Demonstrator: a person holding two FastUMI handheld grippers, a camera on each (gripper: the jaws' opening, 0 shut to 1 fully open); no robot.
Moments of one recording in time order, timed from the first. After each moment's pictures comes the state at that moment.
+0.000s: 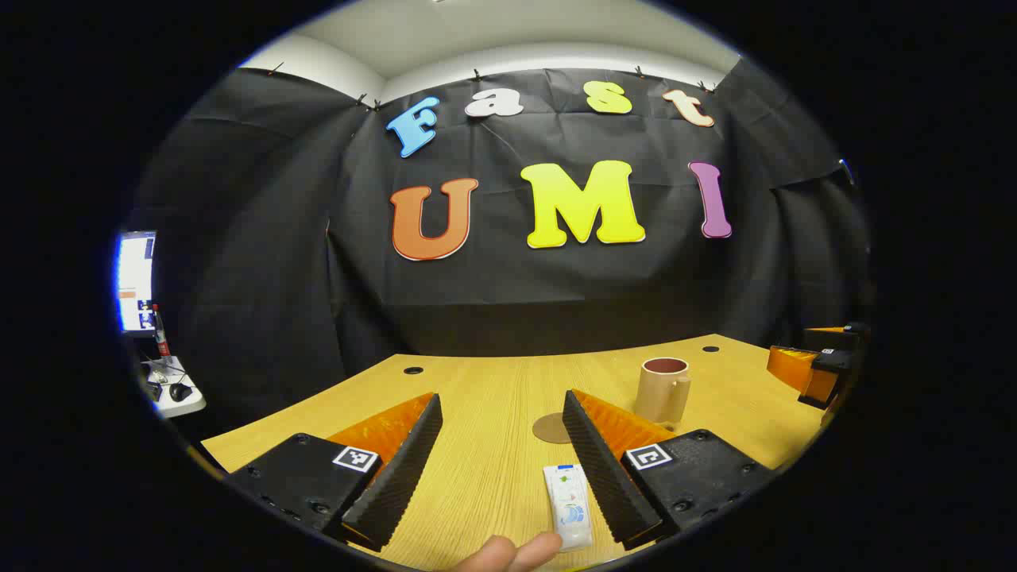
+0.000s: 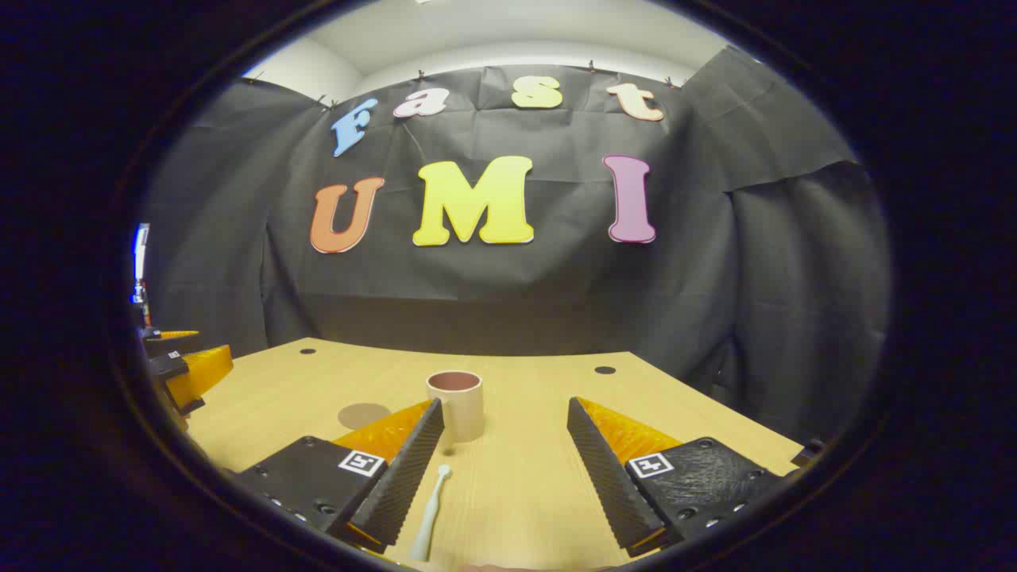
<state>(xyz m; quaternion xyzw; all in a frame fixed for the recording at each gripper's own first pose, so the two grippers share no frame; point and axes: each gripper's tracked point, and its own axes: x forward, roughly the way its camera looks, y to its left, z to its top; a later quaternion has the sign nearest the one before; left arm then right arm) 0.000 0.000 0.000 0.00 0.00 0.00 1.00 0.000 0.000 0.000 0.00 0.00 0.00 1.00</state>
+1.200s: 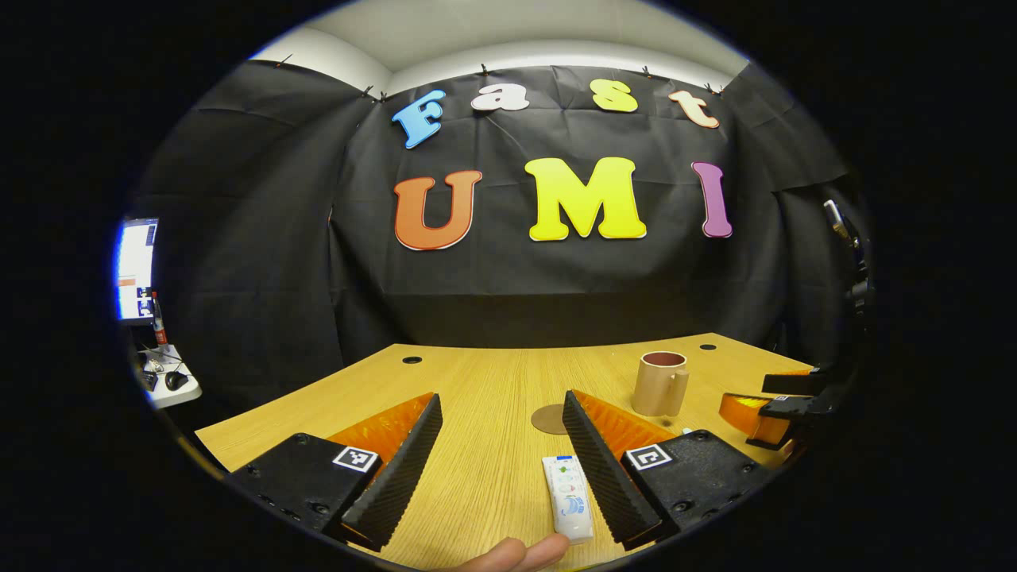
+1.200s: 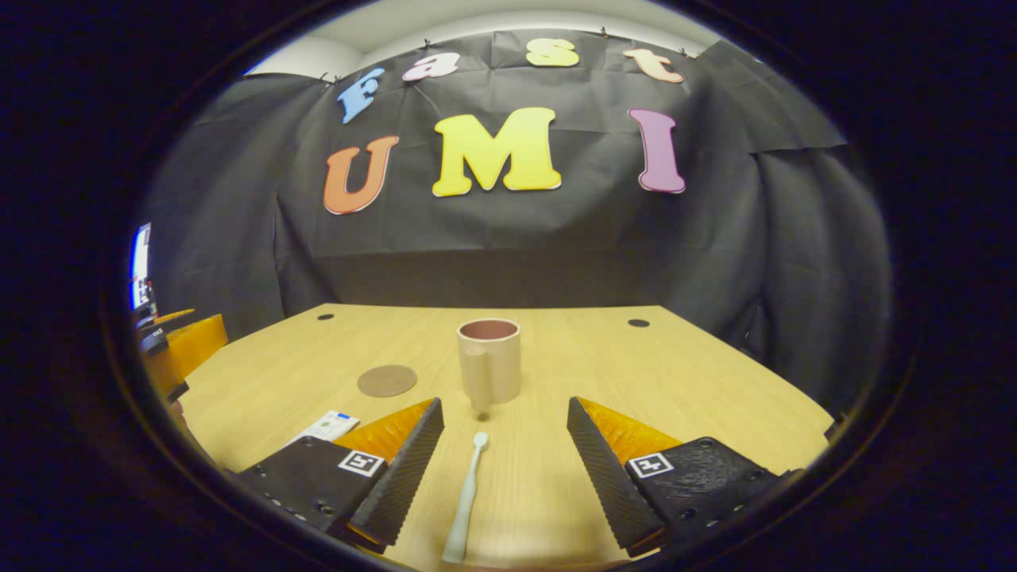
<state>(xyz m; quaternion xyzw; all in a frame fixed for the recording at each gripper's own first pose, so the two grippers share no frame) -0.006 0.004 -0.020 -0.02 0.02 0.00 1.00 0.023 0.047 -0.072 0.00 0.11 0.04 0.99</state>
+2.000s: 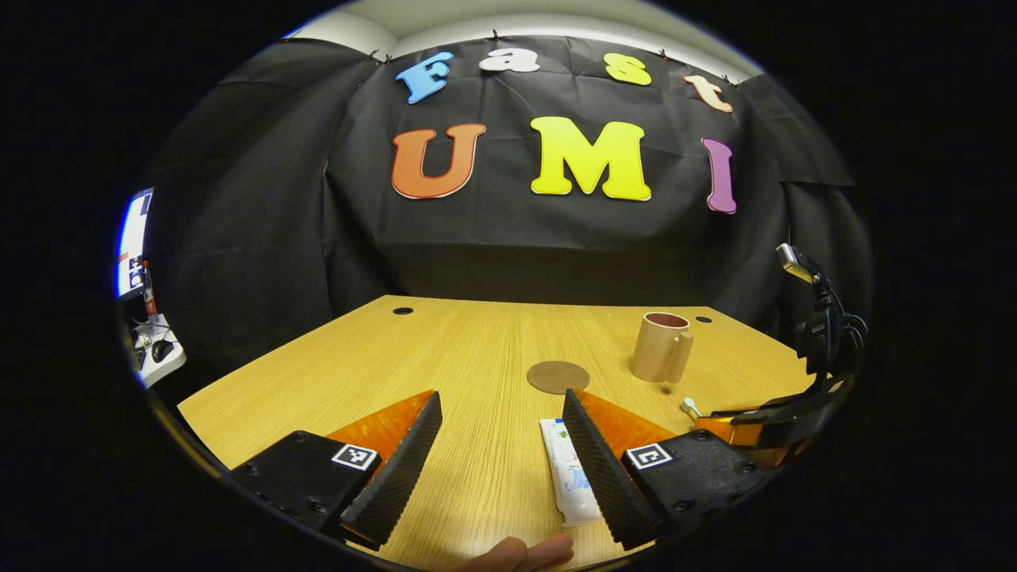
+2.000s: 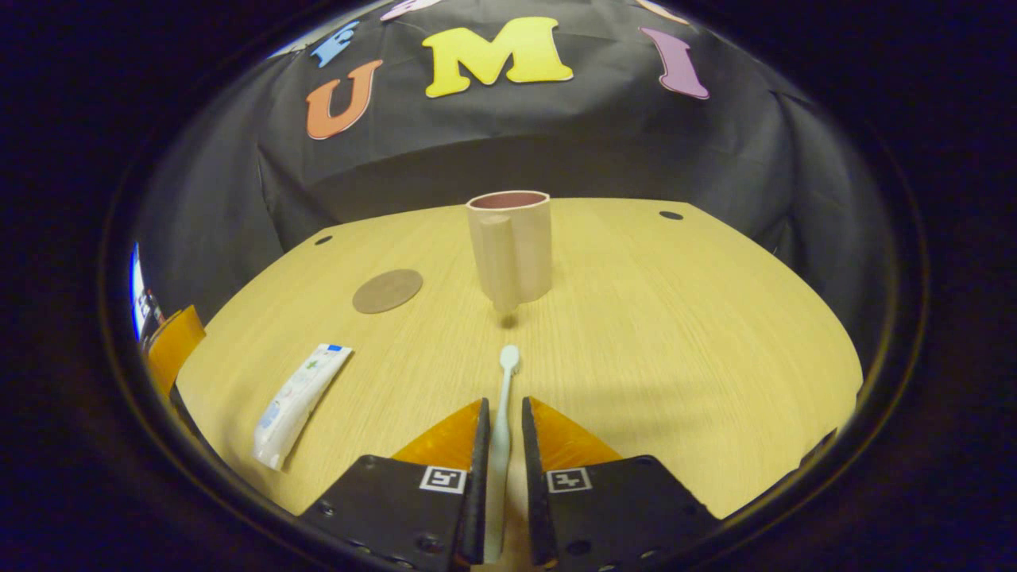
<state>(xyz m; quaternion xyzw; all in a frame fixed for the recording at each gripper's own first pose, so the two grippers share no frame) -0.007 -0.001 -0.067 -0.05 0.11 -0.03 0.99 0.032 0.067 -0.149 0.03 0.29 0.05 0.96</state>
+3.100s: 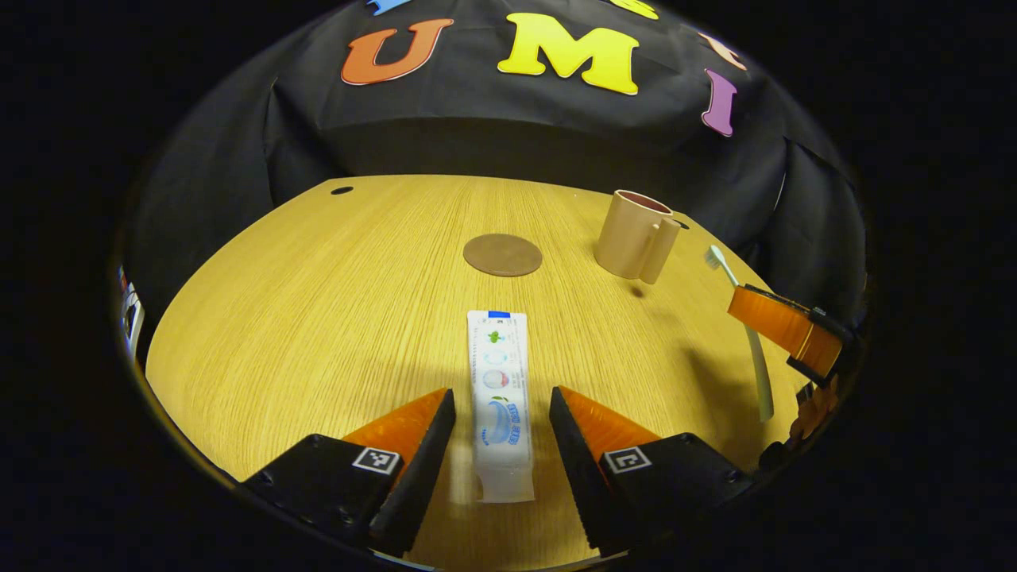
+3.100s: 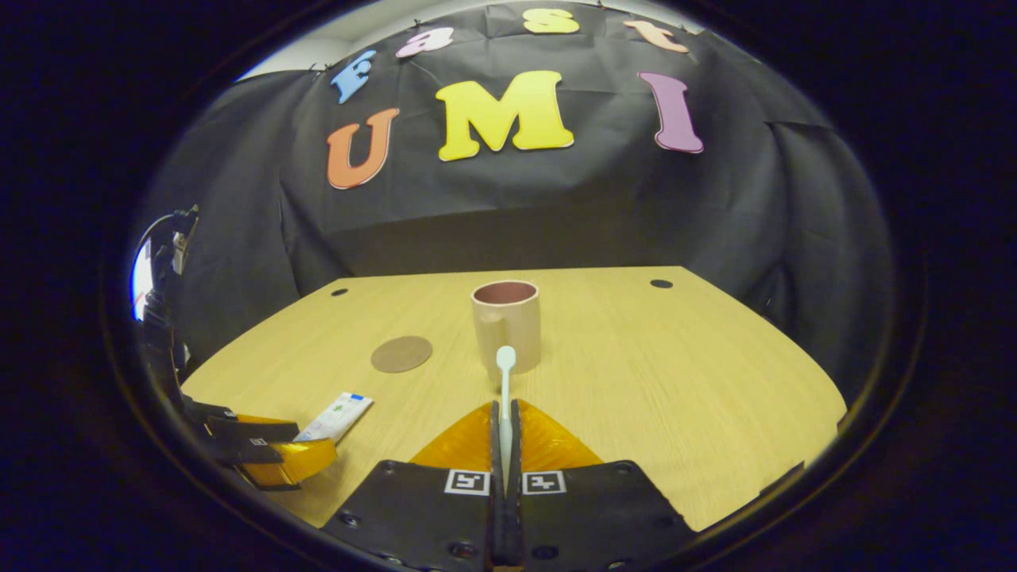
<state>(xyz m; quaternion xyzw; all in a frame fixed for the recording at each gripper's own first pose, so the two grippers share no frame) -0.016 -0.070 -0.159 -0.07 0.34 -0.09 0.93 0.030 0.047 -0.066 0.02 0.16 0.07 0.98</state>
